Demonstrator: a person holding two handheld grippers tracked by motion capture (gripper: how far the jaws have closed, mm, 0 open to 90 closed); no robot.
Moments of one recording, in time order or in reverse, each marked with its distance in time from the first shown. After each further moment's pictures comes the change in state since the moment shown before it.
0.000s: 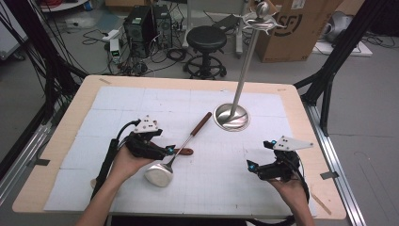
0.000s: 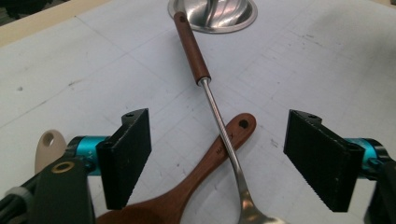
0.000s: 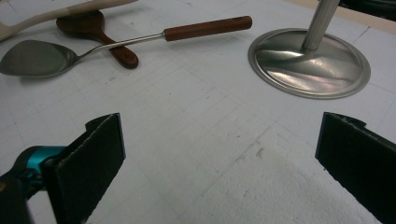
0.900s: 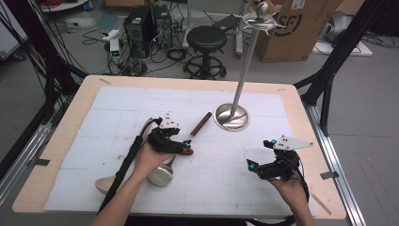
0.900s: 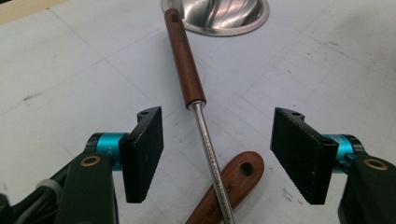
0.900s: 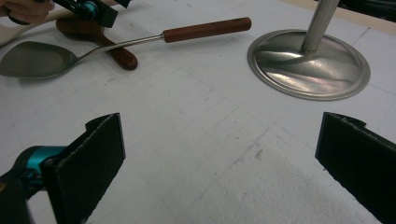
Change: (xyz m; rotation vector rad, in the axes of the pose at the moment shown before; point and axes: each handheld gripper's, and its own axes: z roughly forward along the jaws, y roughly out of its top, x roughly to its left) left arm -0.011 0.011 0.057 0.032 0.019 -0.026; right arm -0.002 0.000 0.001 -0.004 0.000 0.000
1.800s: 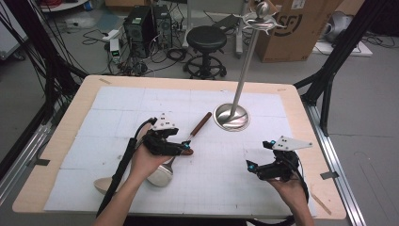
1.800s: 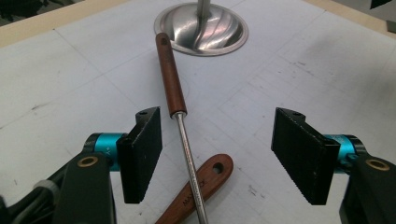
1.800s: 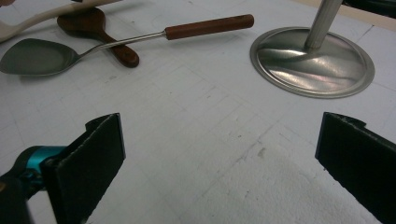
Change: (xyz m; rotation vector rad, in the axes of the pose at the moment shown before) left arm -0.012 0.007 -0.027 -0.052 -0.011 -0.026; right arm 0.001 -0.001 0.002 0.005 0.004 -0.008
